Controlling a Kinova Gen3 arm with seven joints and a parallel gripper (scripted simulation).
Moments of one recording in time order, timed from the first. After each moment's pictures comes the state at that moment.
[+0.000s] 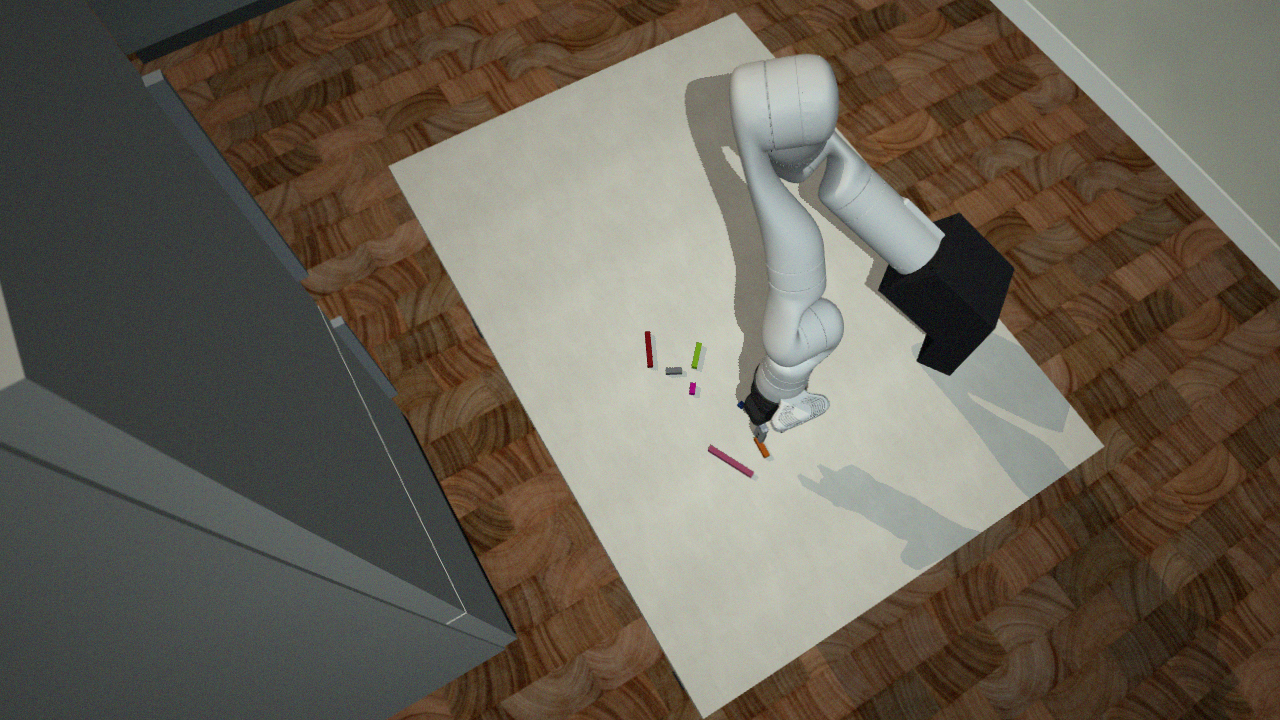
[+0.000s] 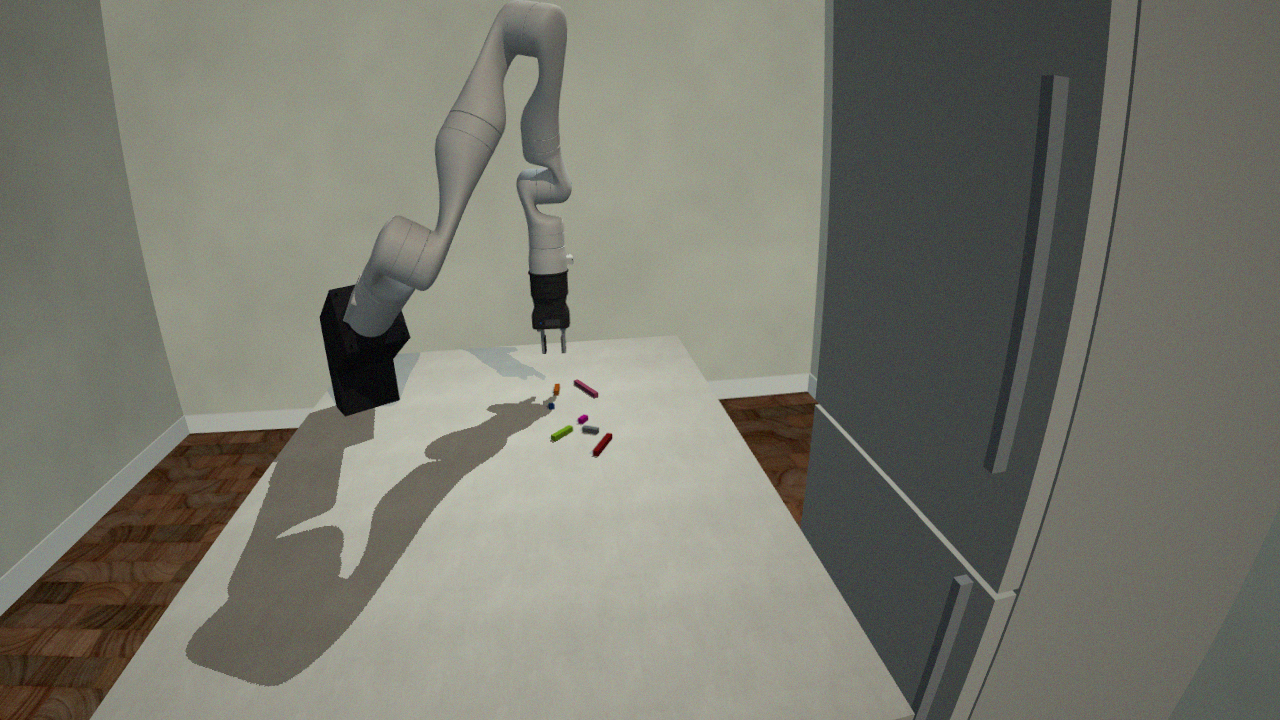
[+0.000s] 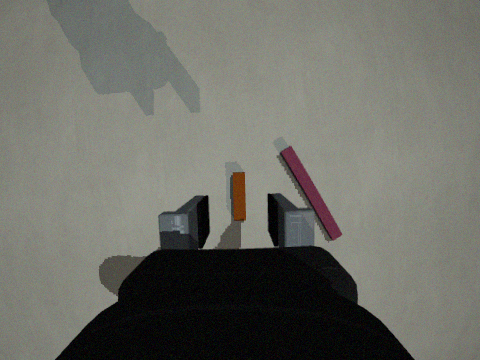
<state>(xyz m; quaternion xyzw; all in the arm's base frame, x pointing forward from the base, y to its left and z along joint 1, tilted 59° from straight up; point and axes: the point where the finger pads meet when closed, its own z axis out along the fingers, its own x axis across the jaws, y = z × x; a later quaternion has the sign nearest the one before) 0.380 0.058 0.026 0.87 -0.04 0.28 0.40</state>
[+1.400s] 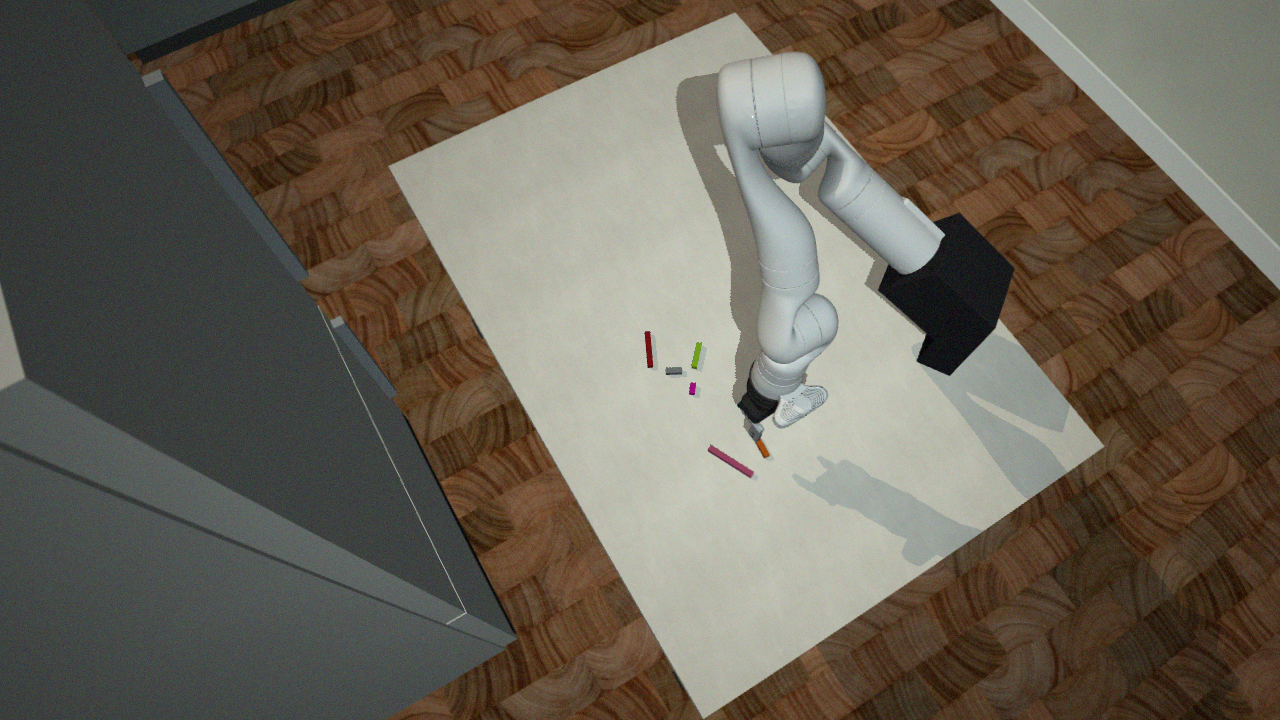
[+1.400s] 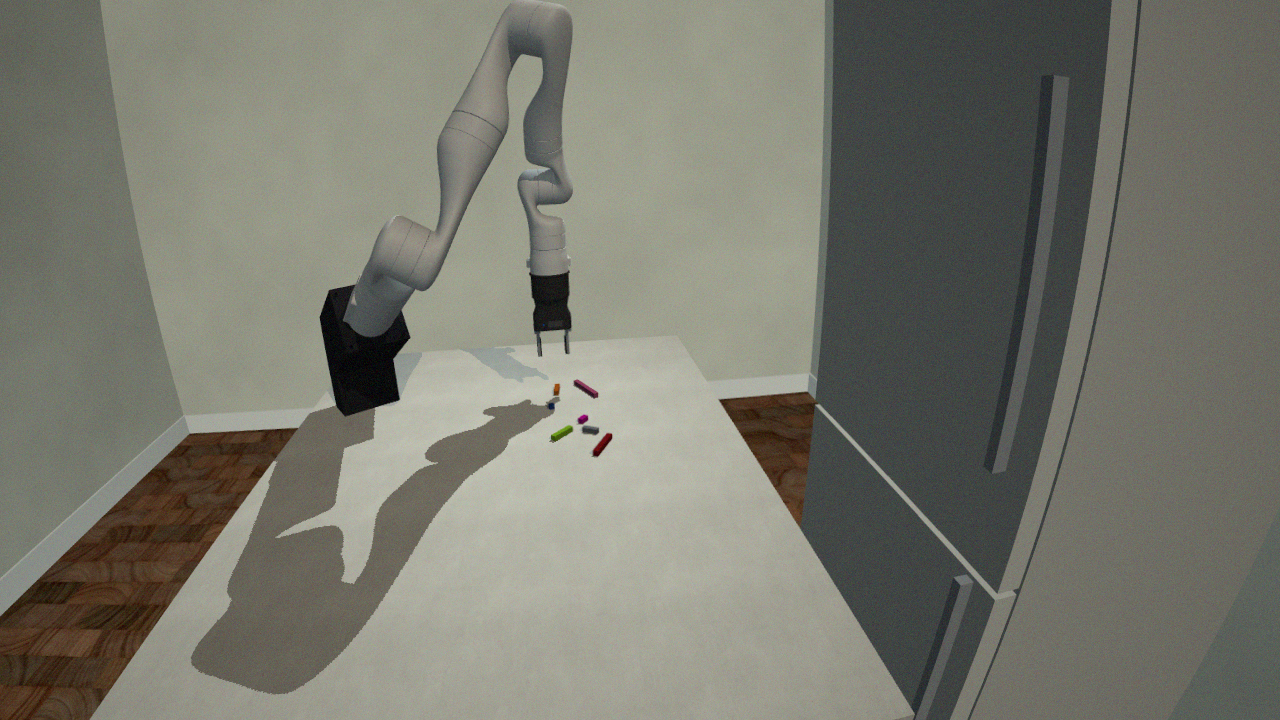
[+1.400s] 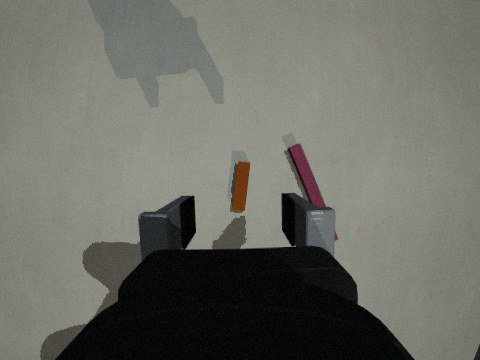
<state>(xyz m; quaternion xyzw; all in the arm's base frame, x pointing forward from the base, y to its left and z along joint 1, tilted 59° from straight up) 0.378 0.051 0.031 0.87 0.02 0.26 0.42</state>
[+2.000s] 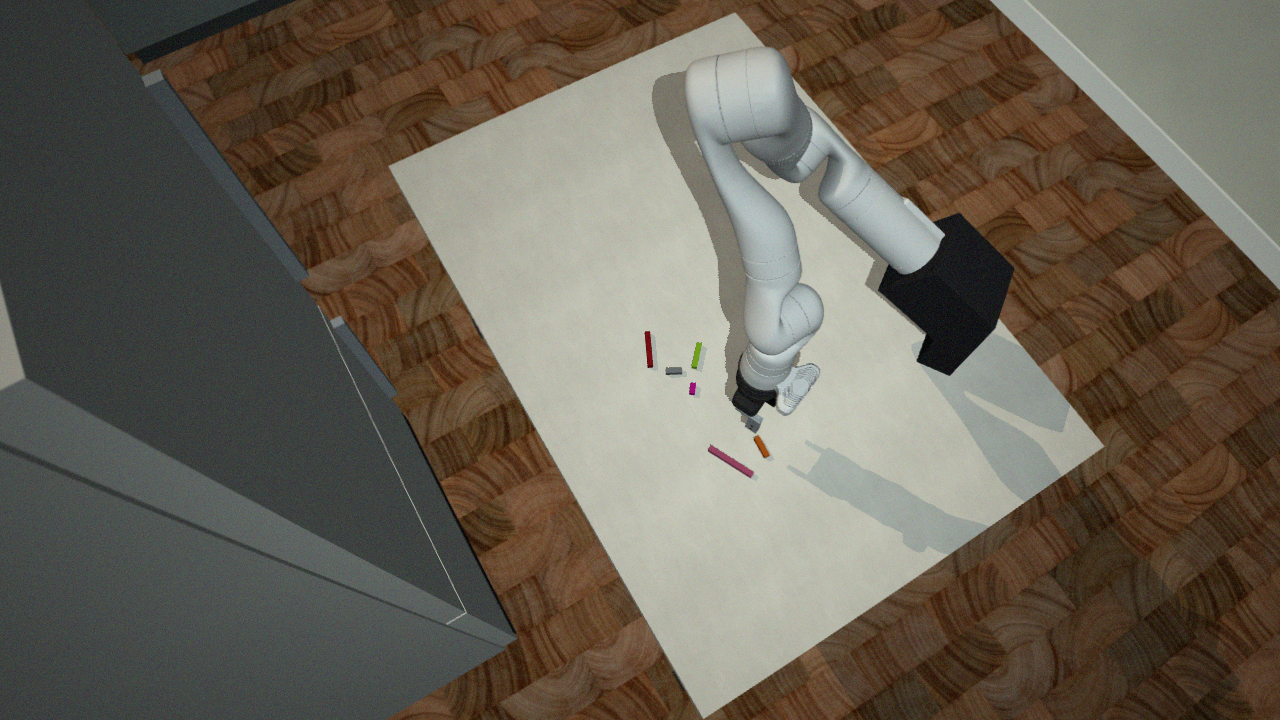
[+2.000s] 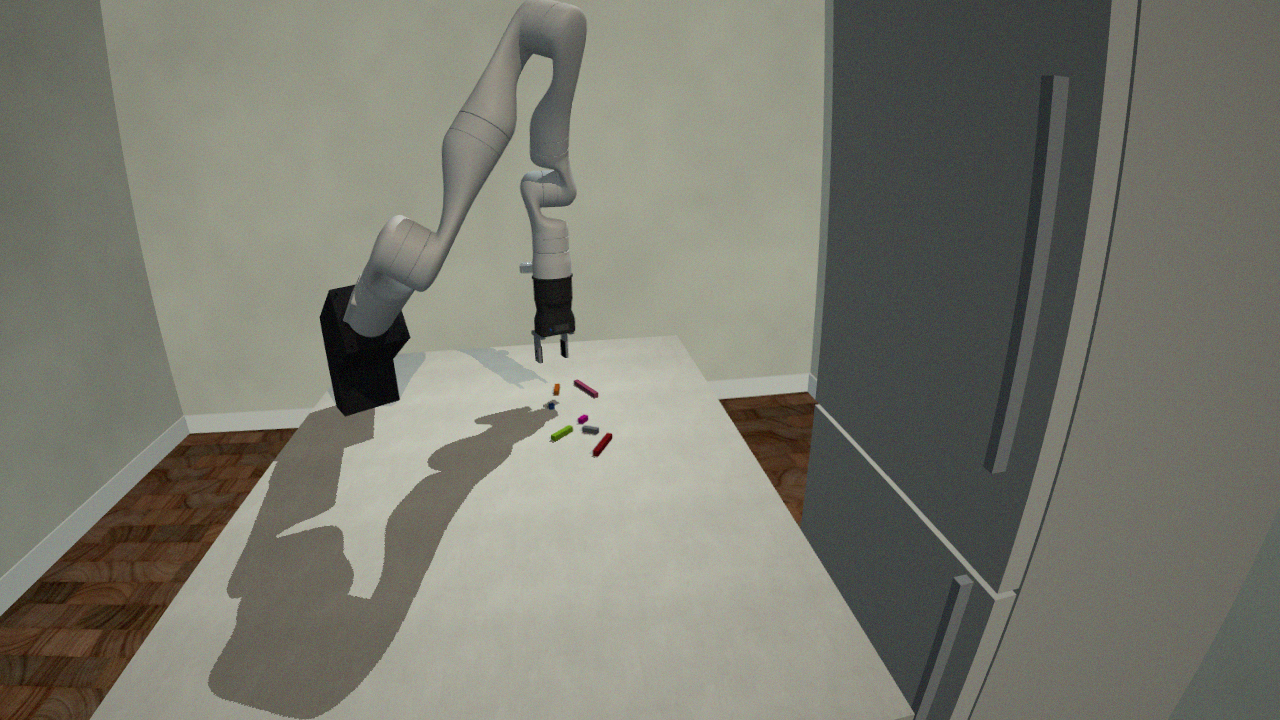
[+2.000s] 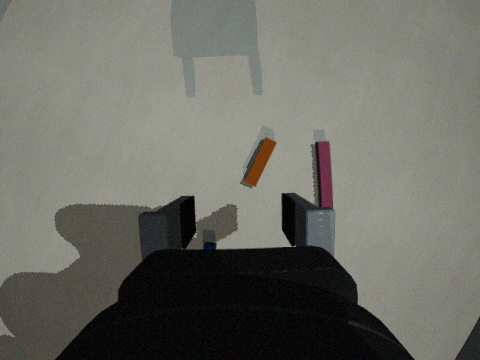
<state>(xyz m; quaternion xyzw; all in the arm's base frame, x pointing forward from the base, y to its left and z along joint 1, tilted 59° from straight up) 0.370 0.032 0.045 0.85 0.17 0.18 0.46</state>
